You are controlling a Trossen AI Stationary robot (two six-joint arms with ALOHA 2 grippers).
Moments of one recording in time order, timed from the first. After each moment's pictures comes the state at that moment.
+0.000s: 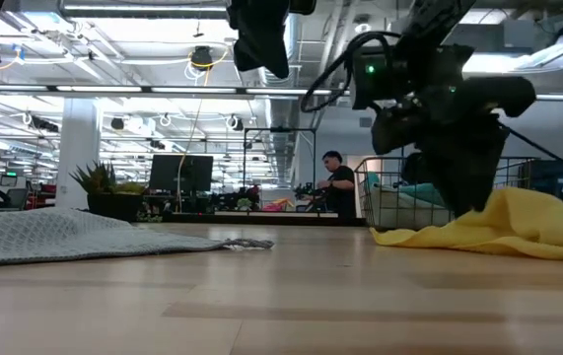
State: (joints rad) left arm 0.01 1.85 1.78 -1.05 0.10 -0.17; right arm -0.06 1.73 1.03 -0.91 -0.36 -0.09
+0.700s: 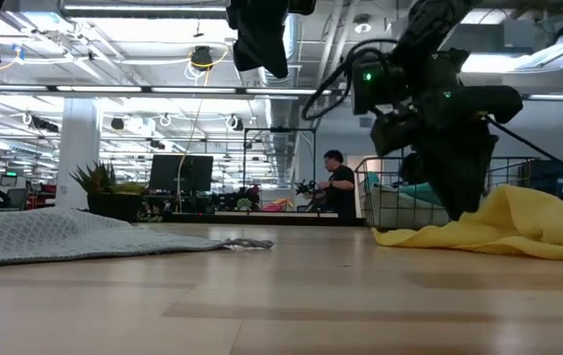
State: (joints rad) left arm 0.01 1.85 1.78 -1.06 0.10 -0.16; right arm -0.11 1.72 1.03 -0.93 -0.33 -0.14
